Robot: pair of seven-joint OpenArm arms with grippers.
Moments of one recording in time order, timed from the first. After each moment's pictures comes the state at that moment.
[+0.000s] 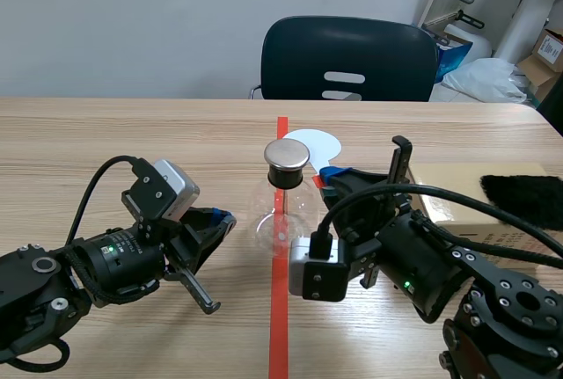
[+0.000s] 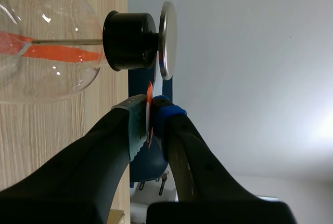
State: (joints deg) left arm -0.3 -25.7 31.8 69.8 -5.2 -17.9 -20.2; right arm -16.6 4.9 -5.4 85.4 -85.8 -14.7 31.4
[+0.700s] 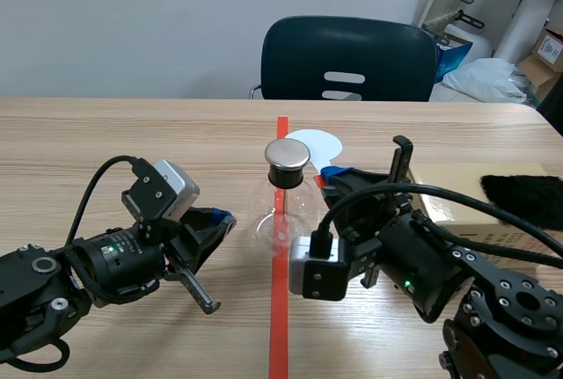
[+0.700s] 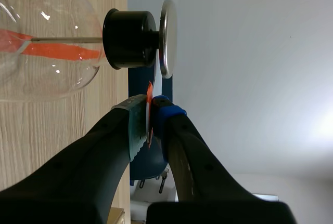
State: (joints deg) left arm -0.3 -25.7 31.8 69.8 -5.2 -17.9 -20.2; right arm -16.6 4.9 -5.4 85.4 -85.8 -14.7 30.2
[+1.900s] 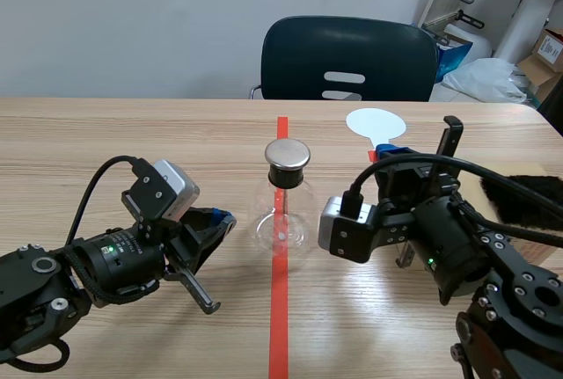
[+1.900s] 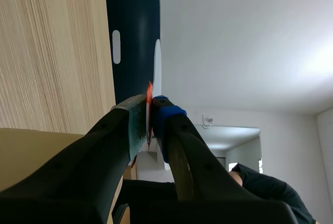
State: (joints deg) left arm -0.3 -25.7 31.8 69.8 -5.2 -18.0 -20.2; right arm -17.3 5.4 -3.7 87.9 -85.8 -15.3 15.7
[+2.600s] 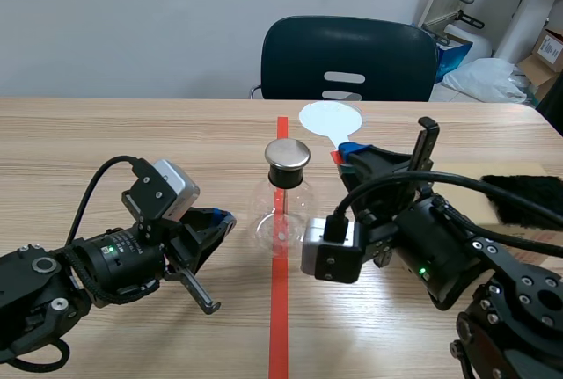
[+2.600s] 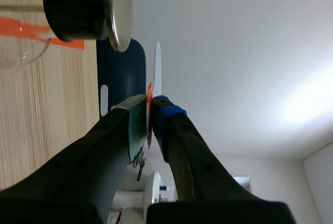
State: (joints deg) left arm -0.3 -25.7 31.8 69.8 -5.2 -18.0 -20.2; right arm -17.3 5.4 -3.7 87.9 -85.9 -19.2 30.0
